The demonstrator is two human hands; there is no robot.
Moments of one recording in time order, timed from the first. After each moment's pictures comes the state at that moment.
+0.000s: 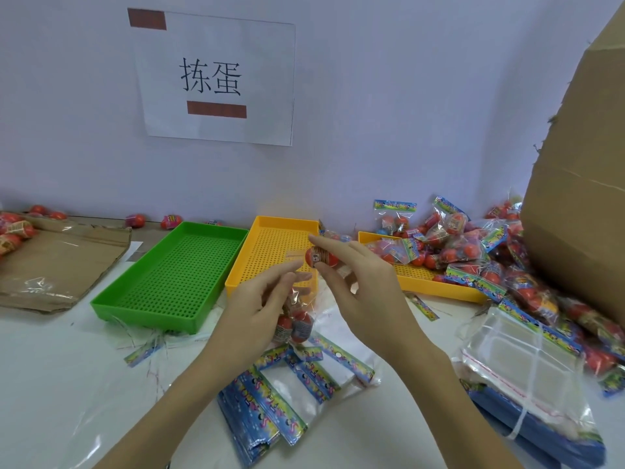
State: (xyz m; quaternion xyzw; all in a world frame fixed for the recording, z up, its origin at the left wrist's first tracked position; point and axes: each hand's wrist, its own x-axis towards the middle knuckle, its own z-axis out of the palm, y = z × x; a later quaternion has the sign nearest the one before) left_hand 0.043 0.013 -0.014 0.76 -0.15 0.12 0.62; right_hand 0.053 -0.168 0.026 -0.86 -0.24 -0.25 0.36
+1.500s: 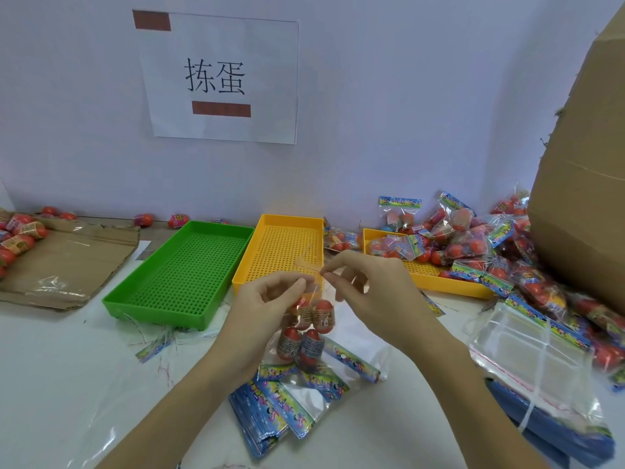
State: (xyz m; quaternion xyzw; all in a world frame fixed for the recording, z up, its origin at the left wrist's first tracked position) left_hand 0.039 0.008 -0.012 0.66 -0.03 0.01 0.75; right_hand 0.055 -0.183 0.027 -0.91 -0.23 -0.19 0.29
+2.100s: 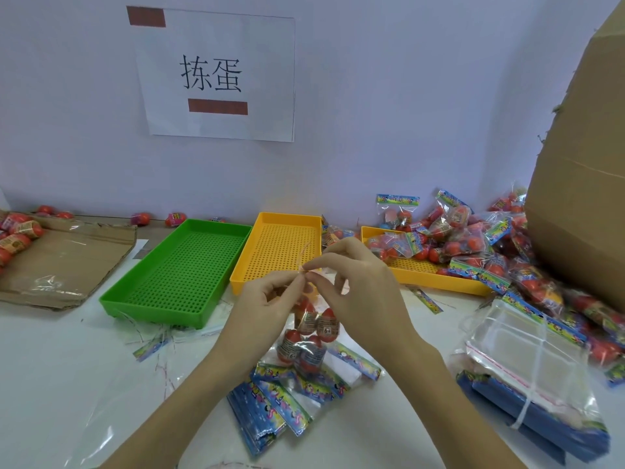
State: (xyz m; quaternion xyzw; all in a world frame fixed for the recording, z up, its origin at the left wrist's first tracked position) left_hand 0.034 0.005 -0.009 0.72 -0.08 0.08 0.68; right_hand 0.045 -0.159 0.021 -0.89 -0.23 -0.27 0.28
